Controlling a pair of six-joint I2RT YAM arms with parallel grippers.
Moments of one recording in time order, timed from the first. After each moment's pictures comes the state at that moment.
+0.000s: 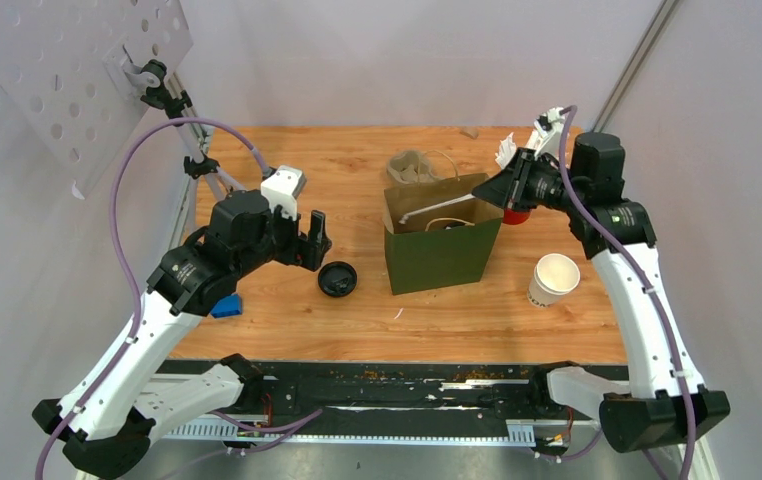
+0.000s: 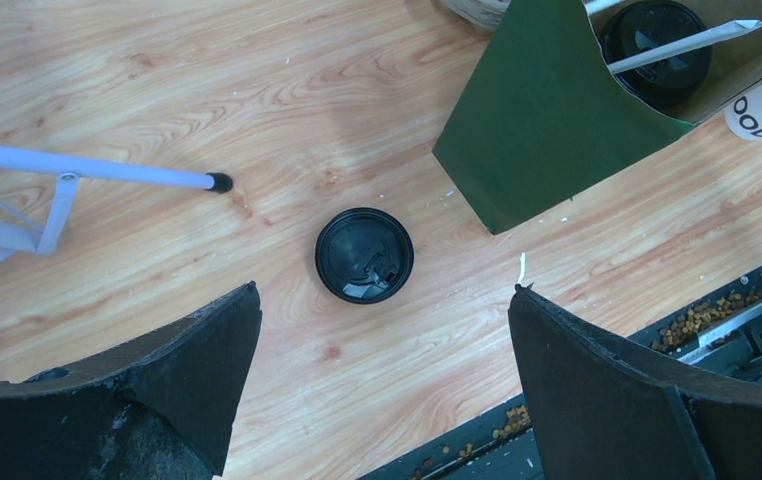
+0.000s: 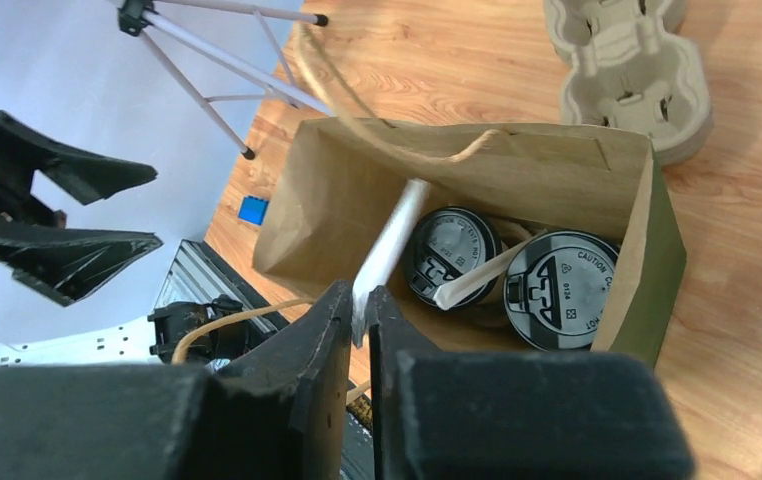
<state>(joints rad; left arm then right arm) -0.65 0.91 1.23 -0.84 -0.11 -0.19 0.14 1.12 1.36 -0.63 -0.65 0.42</state>
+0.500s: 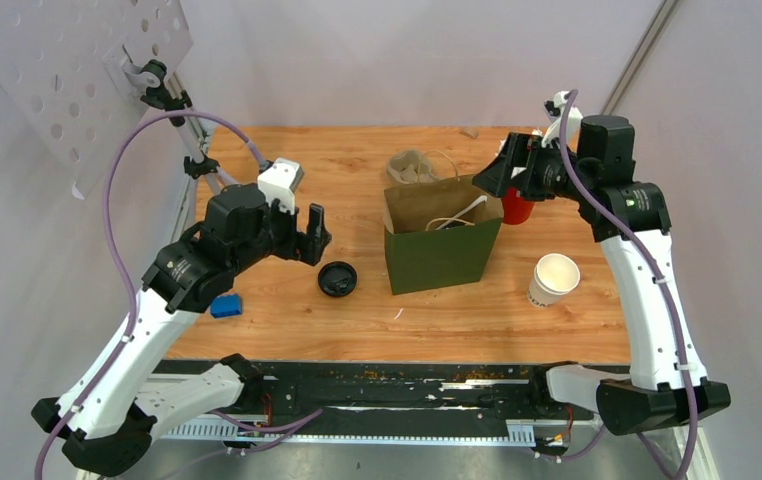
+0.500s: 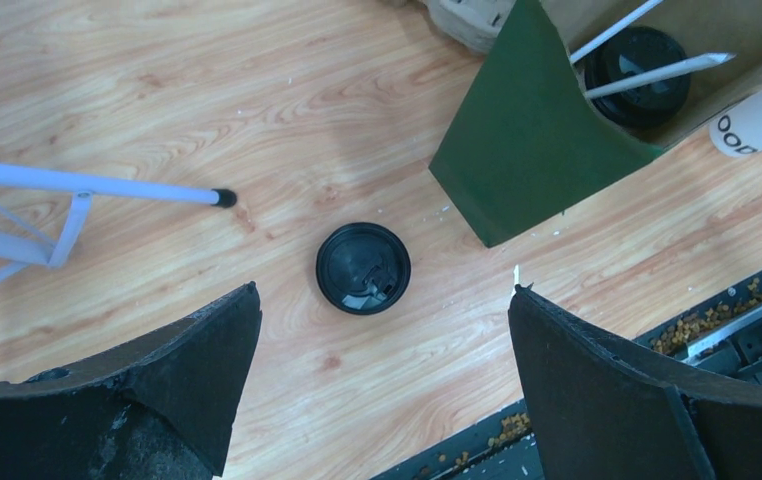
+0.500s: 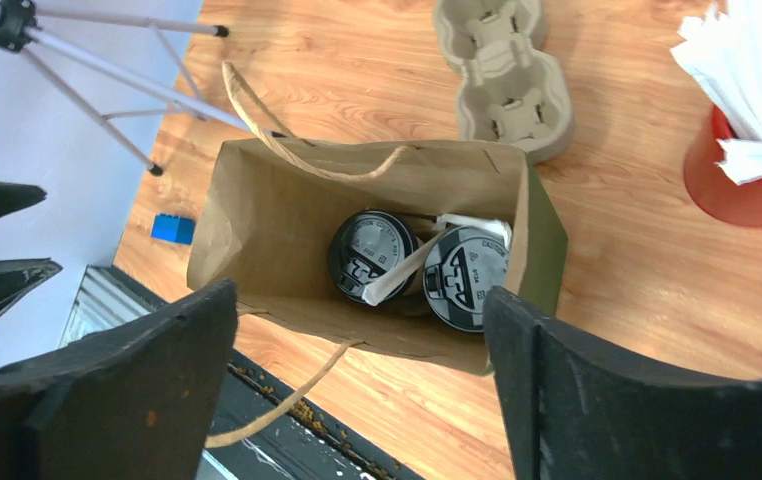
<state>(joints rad) -0.65 0.93 1.27 -0.85 -0.11 -0.19 0.14 1.23 1.57 -0.83 -0.51 0.31</state>
